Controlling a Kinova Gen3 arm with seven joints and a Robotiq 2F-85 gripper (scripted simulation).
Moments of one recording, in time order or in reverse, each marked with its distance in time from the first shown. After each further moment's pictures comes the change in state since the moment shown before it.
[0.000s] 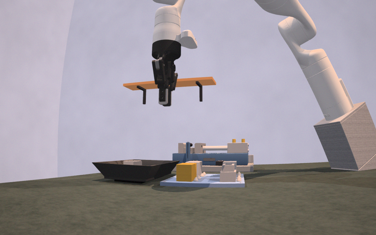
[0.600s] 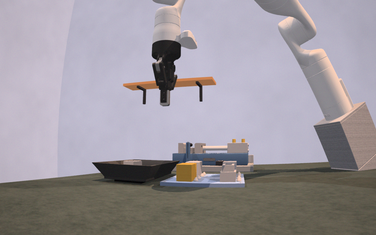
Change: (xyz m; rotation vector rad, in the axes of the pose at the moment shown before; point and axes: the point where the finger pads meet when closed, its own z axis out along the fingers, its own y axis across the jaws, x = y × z) arm 0.000 0.000 0.001 -0.001 -0.001 0.000
